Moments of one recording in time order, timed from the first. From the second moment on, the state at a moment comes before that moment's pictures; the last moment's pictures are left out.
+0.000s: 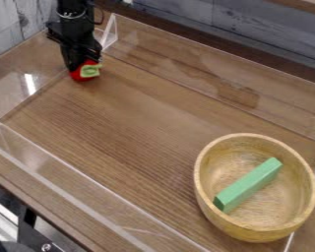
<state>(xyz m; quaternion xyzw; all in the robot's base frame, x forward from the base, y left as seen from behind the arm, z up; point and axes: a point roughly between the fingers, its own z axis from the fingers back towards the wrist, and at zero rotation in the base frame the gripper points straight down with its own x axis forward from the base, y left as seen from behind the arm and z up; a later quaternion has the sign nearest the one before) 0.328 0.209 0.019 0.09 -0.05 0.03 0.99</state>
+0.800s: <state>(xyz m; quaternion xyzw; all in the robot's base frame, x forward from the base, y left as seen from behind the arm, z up) 0.328 0.208 0.019 0.09 -0.04 0.03 0.99</state>
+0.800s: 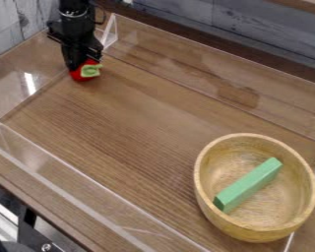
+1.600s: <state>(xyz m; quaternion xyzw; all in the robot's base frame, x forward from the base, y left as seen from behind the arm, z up) 0.331 0.206 0.019 0.08 -0.02 0.04 1.00</state>
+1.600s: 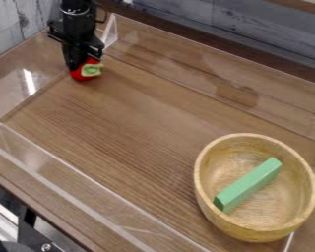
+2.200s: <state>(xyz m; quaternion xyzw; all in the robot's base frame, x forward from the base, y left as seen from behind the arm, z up) 0.334 0.205 0.019 0.08 -0.01 0.04 1.00</state>
